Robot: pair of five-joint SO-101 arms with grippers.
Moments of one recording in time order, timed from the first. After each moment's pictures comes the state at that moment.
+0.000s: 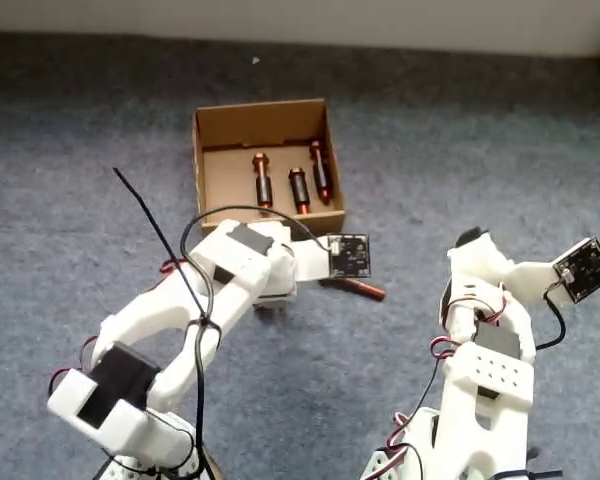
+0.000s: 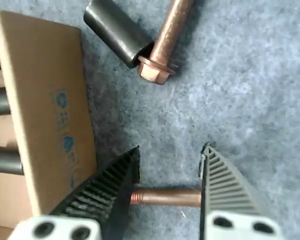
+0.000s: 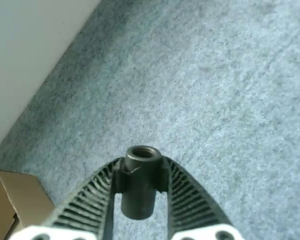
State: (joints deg) left arm 22.8 0.9 34.9 45.8 -53.1; right arm 13.8 -49.8 73.0 18.0 -38.7
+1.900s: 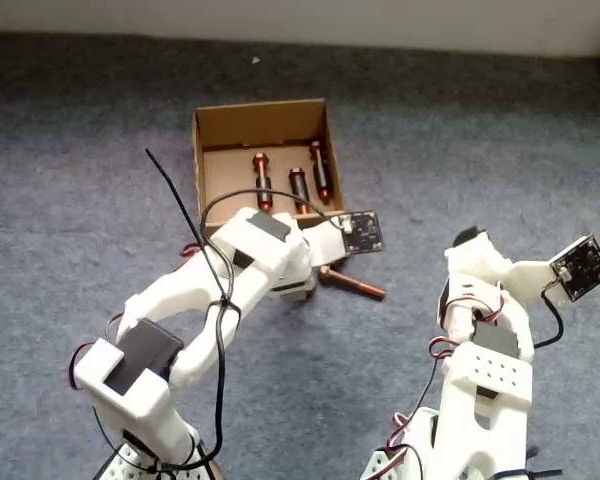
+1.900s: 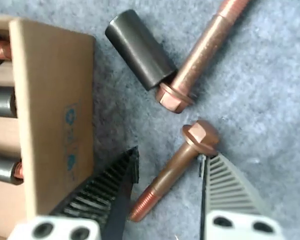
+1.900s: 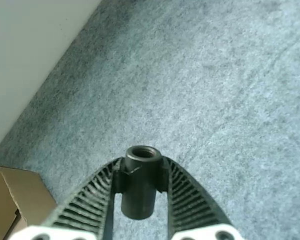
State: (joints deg) left arm 24.0 10.9 24.7 48.1 -42.3; right arm 13.1 -49.8 73.0 18.0 -38.7
